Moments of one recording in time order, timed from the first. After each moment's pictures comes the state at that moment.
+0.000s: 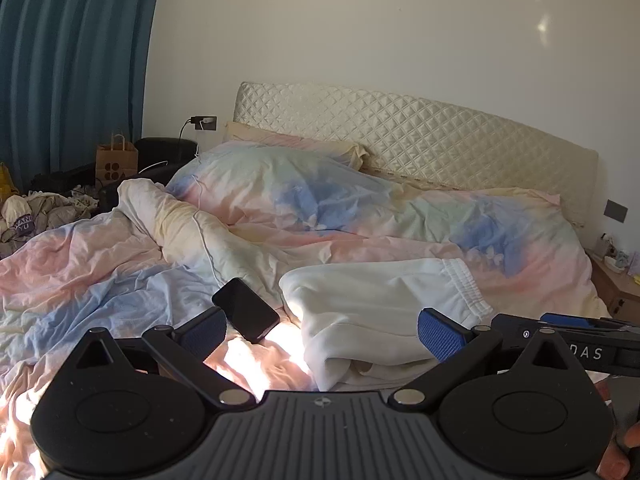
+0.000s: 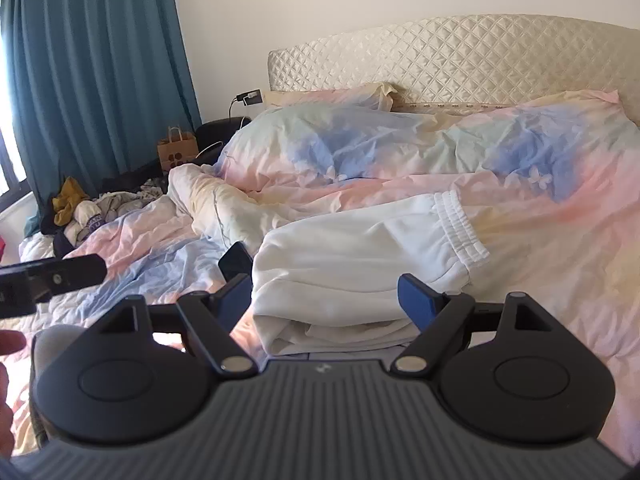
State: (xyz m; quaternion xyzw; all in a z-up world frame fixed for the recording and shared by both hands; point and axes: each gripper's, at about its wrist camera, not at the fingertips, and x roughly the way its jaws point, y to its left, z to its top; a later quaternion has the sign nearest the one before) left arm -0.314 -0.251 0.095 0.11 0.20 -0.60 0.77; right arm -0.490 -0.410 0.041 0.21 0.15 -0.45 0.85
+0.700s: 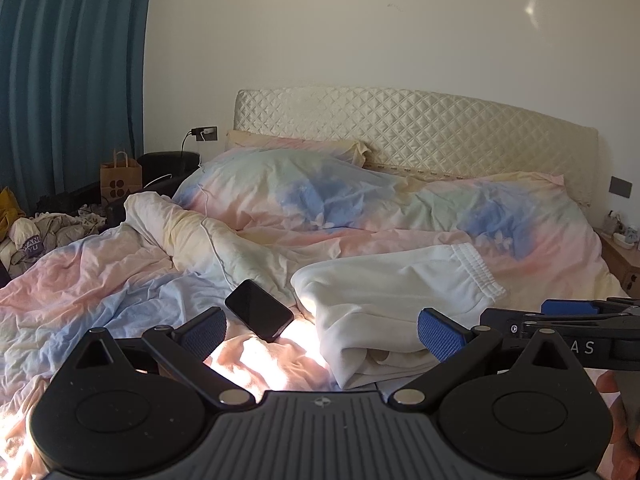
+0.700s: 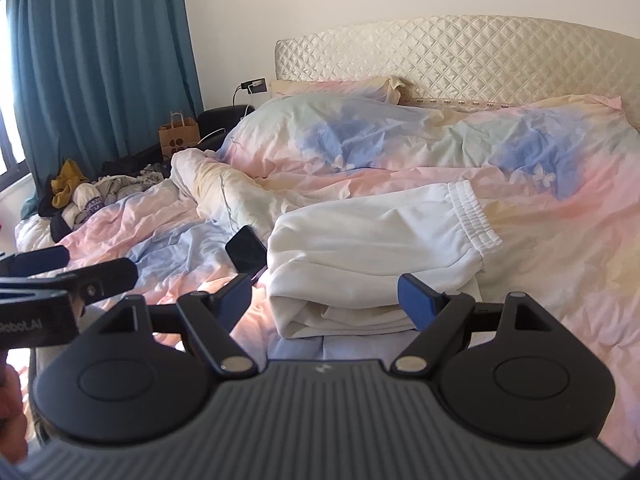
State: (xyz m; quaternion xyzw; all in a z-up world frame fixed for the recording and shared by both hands) left arm -0.321 -0.246 0.086 0.14 0.17 -0.59 0.77; right arm -0.468 -0.388 0.035 0.20 0.17 -0.46 0.85
